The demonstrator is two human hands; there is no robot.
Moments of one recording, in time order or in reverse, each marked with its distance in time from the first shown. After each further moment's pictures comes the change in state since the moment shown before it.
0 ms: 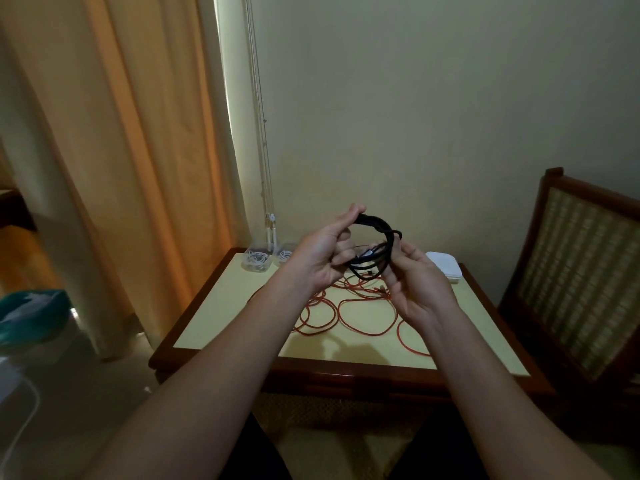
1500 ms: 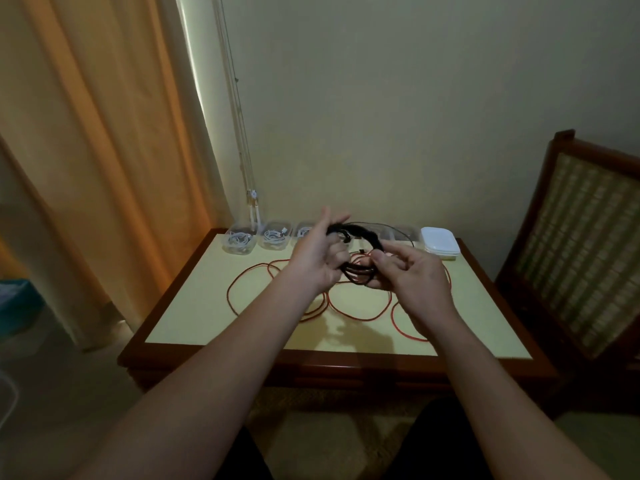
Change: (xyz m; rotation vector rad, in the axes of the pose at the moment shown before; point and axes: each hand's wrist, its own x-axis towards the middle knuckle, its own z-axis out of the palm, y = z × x) left_hand 0.078 -0.058 -0.038 -0.069 0.220 -0.063; right_hand 0.039 0.021 -0.065 -0.792 -0.014 -0.227
